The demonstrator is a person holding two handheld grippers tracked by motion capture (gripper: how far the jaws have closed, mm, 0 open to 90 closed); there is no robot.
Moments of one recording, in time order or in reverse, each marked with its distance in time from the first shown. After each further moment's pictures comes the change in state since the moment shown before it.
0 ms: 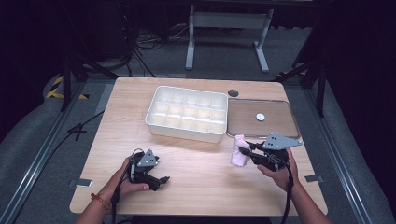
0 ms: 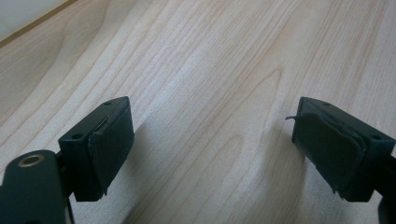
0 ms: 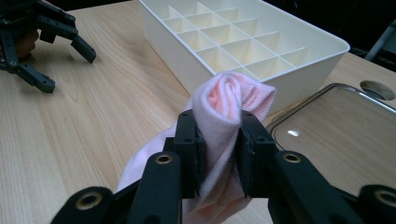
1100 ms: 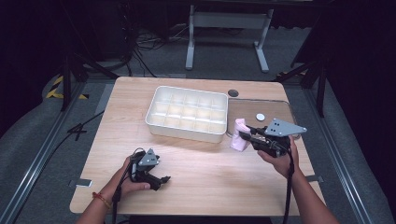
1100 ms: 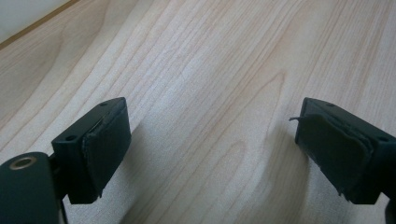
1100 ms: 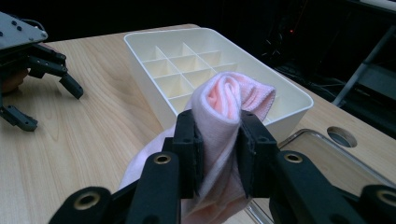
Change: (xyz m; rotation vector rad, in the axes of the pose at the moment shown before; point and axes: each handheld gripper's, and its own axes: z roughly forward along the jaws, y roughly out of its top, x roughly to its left) left arm 0.001 0.003 0.003 0.006 -0.001 0.006; right arm -0.016 0.041 0.000 -0.086 -0.039 -0.069
